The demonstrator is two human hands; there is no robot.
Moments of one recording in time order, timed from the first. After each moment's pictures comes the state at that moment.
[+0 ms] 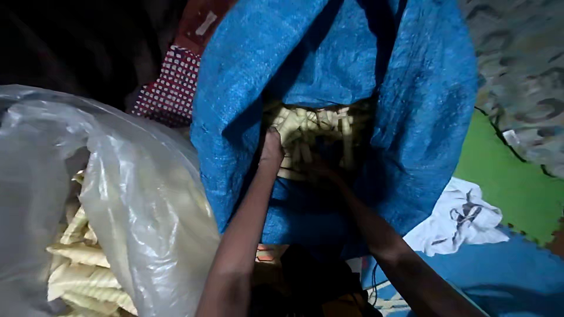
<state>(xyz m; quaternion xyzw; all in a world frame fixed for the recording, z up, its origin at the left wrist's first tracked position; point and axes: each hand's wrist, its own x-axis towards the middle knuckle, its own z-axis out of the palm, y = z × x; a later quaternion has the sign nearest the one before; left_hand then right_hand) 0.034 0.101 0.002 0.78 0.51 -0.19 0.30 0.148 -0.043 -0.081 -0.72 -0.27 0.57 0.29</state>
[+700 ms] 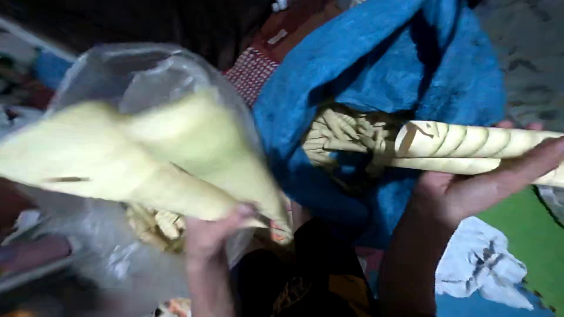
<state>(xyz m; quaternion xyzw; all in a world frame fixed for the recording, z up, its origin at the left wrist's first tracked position) -0.207 -0.050 0.227 0.54 0.41 0.51 0.53 0.108 -0.079 0.199 -0.44 -0.10 0.12 0.89</state>
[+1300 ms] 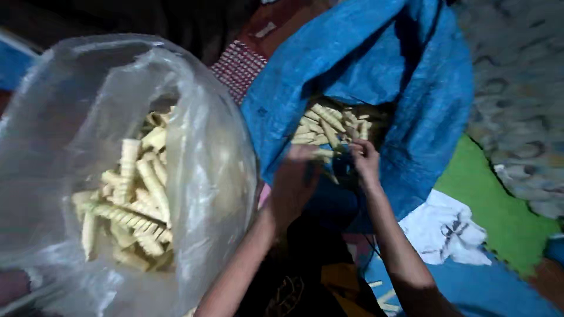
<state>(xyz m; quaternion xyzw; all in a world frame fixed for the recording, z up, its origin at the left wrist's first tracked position) -0.105 -0.036 0.160 0.82 0.38 0.25 0.34 0.116 -0.098 0.058 -0.78 -0.27 0.33 0.46</state>
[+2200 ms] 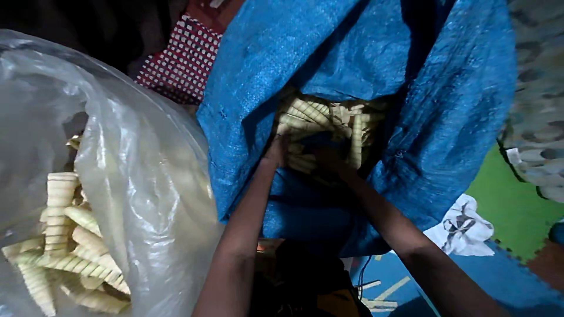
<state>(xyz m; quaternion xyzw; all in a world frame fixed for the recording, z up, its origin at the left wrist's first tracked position) -0.010 0.081 -0.064 0.84 0.36 -0.21 0.36 0.165 -0.039 -0.089 -0.71 -0.57 0.41 -0.06</state>
